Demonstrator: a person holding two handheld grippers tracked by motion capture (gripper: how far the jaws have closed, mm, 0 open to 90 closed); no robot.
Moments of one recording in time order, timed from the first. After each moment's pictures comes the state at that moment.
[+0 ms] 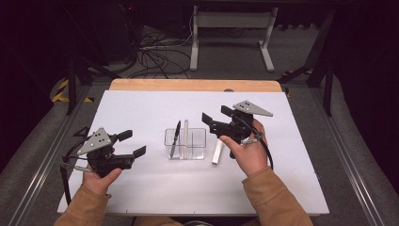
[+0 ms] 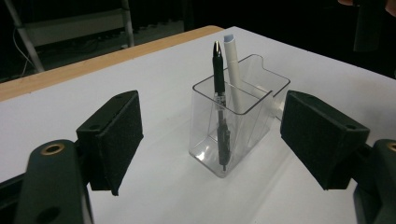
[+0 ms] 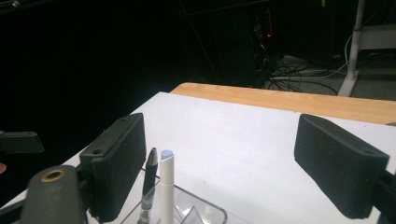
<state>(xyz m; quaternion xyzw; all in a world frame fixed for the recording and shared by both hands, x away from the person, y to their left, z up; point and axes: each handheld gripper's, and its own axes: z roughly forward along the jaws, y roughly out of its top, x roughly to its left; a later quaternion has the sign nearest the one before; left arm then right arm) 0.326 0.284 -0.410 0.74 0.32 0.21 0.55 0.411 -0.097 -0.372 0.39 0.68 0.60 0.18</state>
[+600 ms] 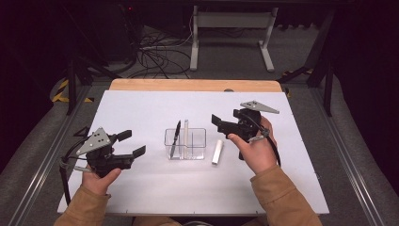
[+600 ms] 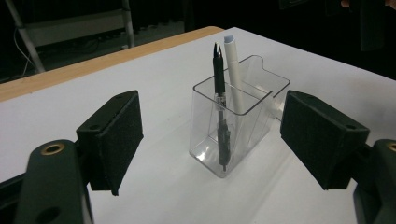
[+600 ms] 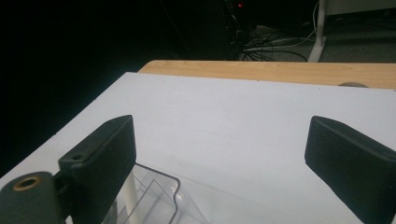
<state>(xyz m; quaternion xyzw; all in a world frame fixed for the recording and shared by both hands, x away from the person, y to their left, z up) 0.325 0.284 -0.410 0.74 0.32 0.22 0.55 0.418 -0.117 -0.375 0.46 0.69 0.54 0.18</state>
